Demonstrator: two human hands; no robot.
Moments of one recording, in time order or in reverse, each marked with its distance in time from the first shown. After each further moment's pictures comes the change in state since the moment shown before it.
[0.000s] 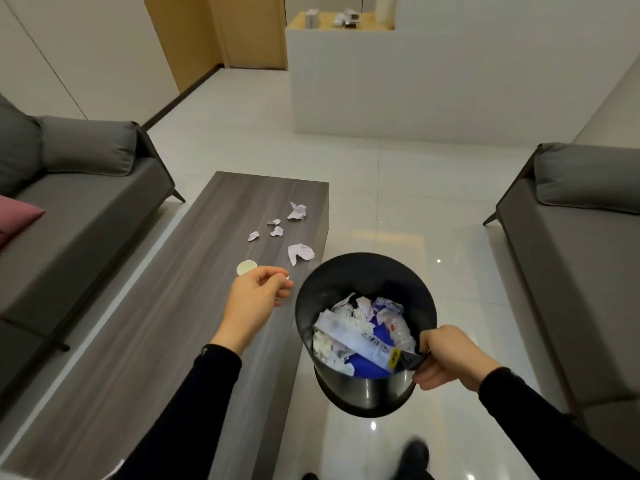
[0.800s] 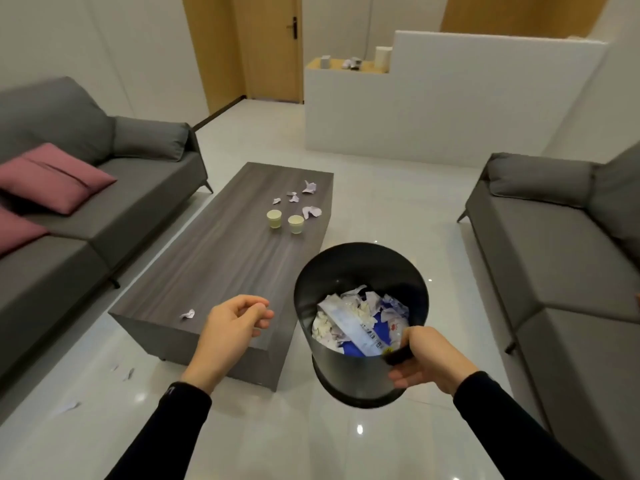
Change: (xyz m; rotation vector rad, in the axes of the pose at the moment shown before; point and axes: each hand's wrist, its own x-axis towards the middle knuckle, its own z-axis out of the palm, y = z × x) left_hand -0.473 -0.116 -0.133 -0.043 0.046 0.065; right_hand -0.325 0.305 0.112 0.125 -0.012 -0.133
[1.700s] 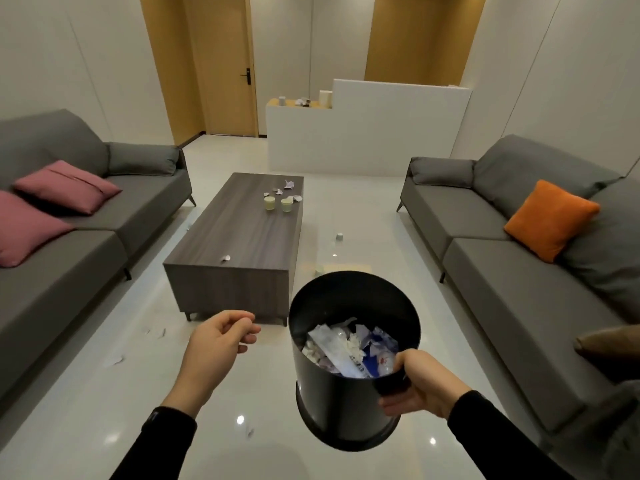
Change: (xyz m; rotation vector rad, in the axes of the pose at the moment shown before) left_hand -0.496 -0.092 -0.314 0.034 -0.125 0.155; right_hand -0.477 0.347 0.249 0.233 0.096 0.065
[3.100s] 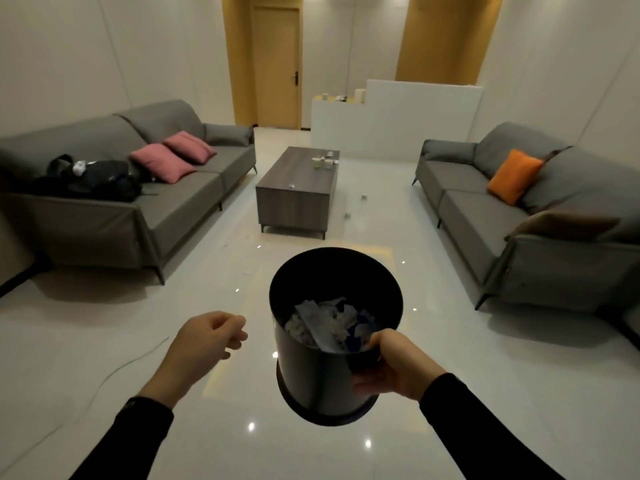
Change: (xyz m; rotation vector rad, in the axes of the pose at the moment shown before) left_hand -0.911 -0.036 -0.292 0.196 0.030 -0.118; right_hand -0.670 0.622 0.087 0.011 -0.248 -0.076
